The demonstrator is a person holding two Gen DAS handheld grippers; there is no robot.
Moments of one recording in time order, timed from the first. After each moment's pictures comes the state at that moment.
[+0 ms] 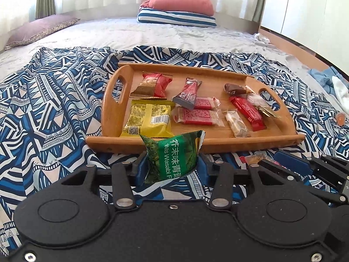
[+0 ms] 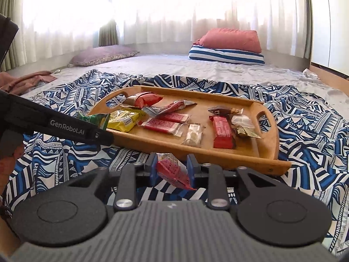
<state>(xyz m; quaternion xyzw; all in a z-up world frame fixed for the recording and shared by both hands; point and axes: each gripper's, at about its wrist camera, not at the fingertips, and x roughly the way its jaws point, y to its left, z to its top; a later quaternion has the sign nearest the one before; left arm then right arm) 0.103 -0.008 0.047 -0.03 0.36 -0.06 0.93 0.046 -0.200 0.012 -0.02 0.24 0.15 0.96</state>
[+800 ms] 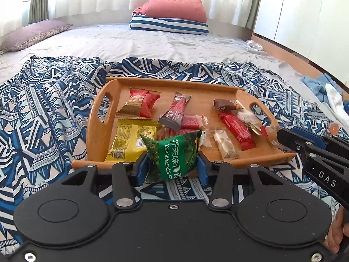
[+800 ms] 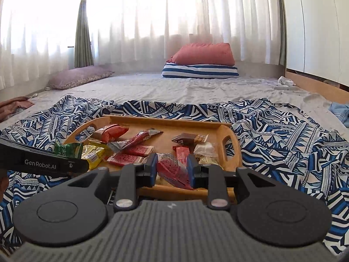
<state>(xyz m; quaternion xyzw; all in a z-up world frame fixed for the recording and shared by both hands) 0.127 -0.019 0.064 -0.04 0.35 -0.08 0.93 0.070 -0.236 0.047 0.00 0.20 0.08 0.98</state>
